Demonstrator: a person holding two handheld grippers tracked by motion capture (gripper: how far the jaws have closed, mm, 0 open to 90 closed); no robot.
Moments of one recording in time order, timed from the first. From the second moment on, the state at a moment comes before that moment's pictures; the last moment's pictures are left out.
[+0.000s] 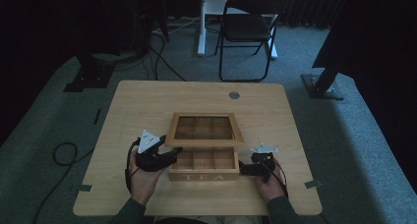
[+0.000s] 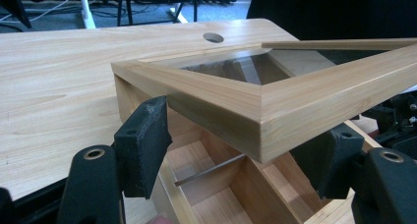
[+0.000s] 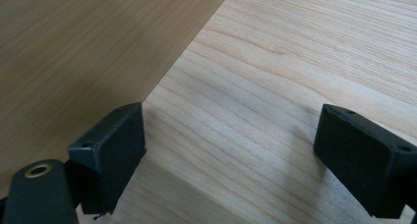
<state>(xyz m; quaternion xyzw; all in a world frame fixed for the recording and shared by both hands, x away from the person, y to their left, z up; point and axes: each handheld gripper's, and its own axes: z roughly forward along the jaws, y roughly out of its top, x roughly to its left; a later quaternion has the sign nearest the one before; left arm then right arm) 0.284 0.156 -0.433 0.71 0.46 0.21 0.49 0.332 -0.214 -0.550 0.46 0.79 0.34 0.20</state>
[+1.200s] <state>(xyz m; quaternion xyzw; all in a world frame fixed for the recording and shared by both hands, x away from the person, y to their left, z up) 0.263 0.157 -0.475 0.73 0.46 0.20 0.47 0.331 -0.214 -0.550 0.46 0.79 0.34 0.20</state>
